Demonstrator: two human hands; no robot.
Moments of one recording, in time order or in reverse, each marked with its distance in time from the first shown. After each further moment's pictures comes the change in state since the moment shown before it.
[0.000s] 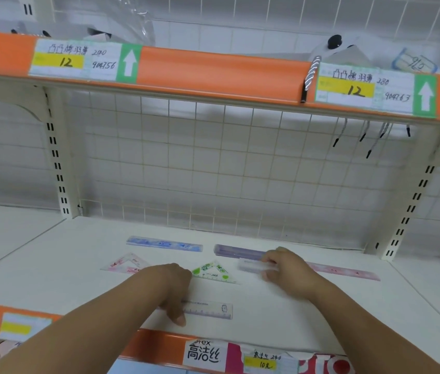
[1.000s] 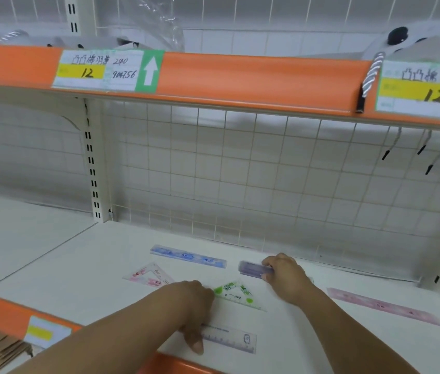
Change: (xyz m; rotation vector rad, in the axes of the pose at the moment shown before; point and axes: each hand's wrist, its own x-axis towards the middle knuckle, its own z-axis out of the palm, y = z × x) left_hand 0.004 0.001 -0.006 -0.011 -0.049 -0.028; right_hand 0.083 -0.017 0.037 -0.090 0.032 0.010
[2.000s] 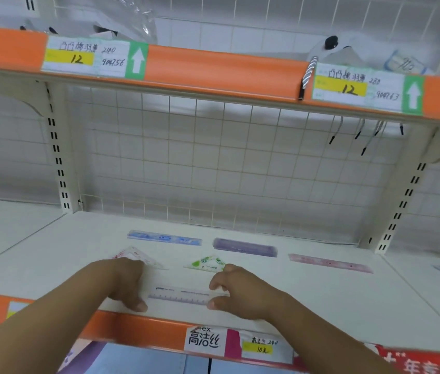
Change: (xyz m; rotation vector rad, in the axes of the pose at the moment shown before) left_hand -0.025 -0.068 0.028 -0.161 0.009 -0.122; right_hand -0.107 -0.062 -0.005 0.068 -0.269 -0.252
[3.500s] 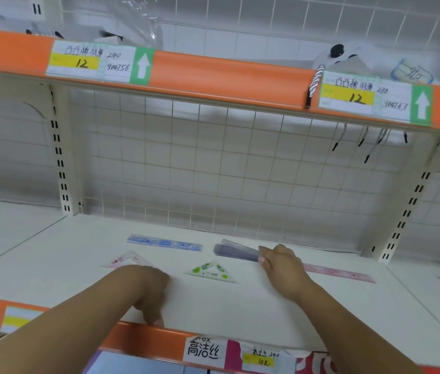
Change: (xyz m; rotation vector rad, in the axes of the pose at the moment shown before) left_hand 0.002 0.039 -0.007 0.165 -0.045 0.122; right_hand 0.008 0.081 -0.028 -0.145 0.359 0.318
